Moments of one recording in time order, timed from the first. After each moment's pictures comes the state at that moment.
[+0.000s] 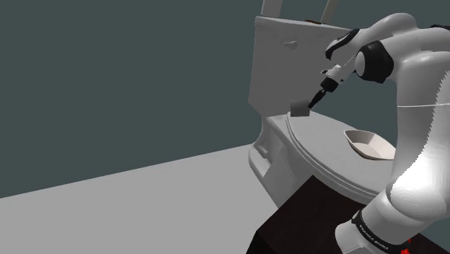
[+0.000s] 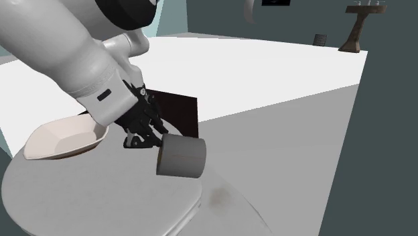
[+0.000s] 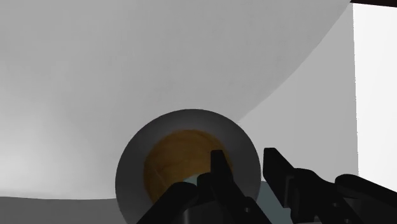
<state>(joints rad) -0.25 0.57 -0.80 -1.61 0.79 1.61 -1.44</state>
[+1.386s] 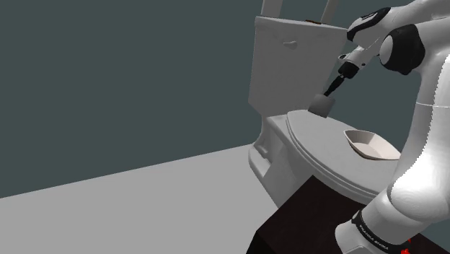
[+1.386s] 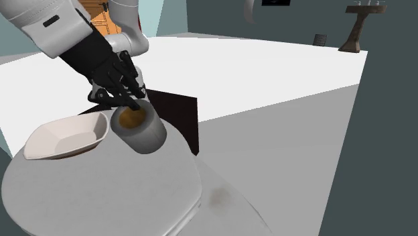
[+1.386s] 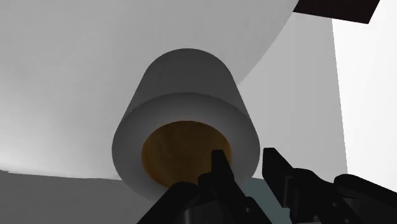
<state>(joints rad) -0.22 0.39 -0.88 -1.61 0.66 1.48 -1.39</state>
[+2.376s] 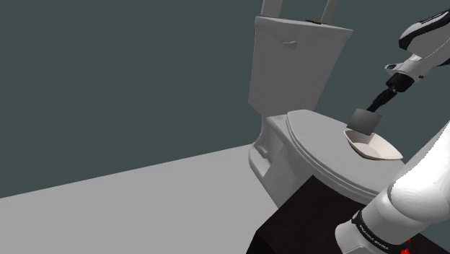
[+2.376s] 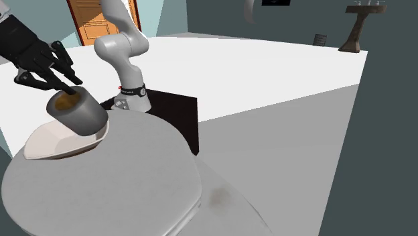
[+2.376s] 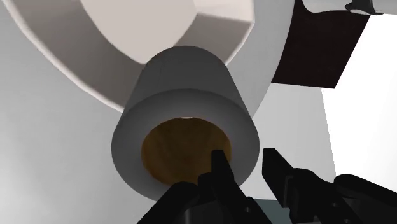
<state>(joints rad) -0.22 0.03 -1.05 -1.93 0.33 1.53 -1.54</state>
